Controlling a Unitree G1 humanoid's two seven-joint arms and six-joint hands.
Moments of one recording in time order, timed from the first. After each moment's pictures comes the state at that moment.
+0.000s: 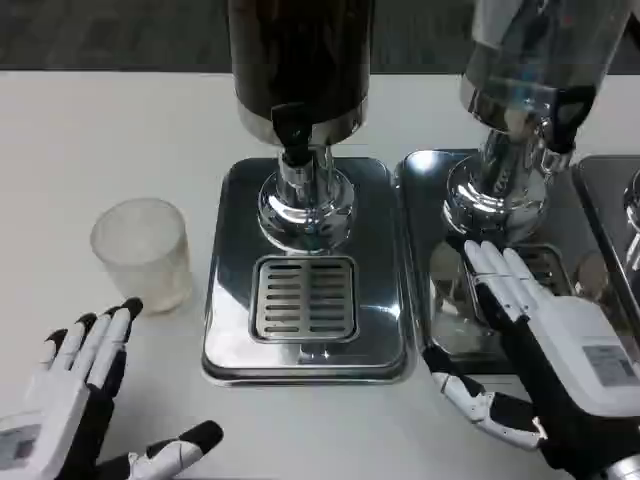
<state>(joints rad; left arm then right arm) 0.51 0.50 -0.02 -0.09 0.76 -0.24 0.31 0.29 -0.39 0.19 -0.12 -0.74 -0.31 -0.26</state>
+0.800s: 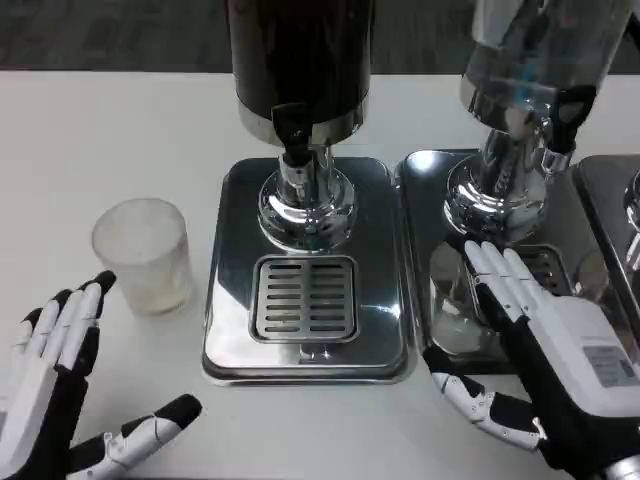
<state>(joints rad) 0.48 0.49 0.04 -0.04 0.65 -0.35 0.35 0.29 -0.39 0.19 -0.11 -0.74 -0.31 -0.26</state>
